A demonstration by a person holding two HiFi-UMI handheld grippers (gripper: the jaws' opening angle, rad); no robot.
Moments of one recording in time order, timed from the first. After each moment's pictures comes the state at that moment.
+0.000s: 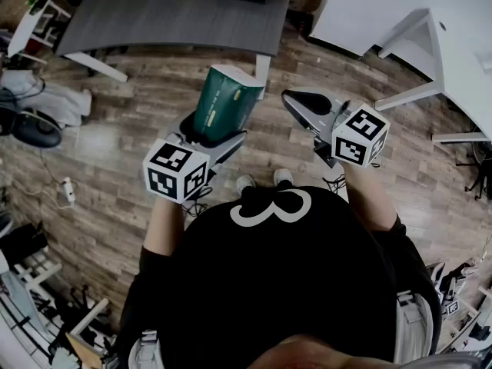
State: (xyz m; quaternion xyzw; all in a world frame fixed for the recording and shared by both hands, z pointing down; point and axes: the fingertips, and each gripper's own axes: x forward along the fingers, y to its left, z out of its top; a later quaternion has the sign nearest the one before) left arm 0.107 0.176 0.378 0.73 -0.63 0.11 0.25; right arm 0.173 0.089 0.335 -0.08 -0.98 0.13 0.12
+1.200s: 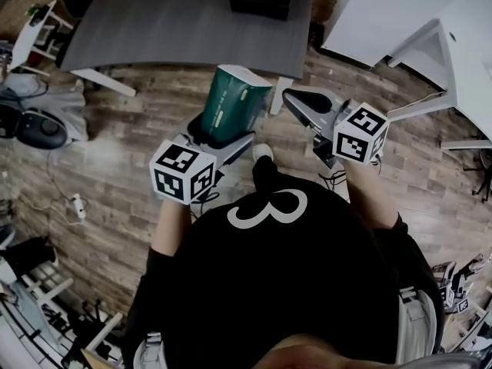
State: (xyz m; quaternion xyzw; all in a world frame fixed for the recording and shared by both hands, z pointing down) left arm 0.016 0.139 0.384 0.74 -0.62 0.10 0.24; right arm 0.070 0.056 0.347 -0.06 -0.98 0.17 0.10
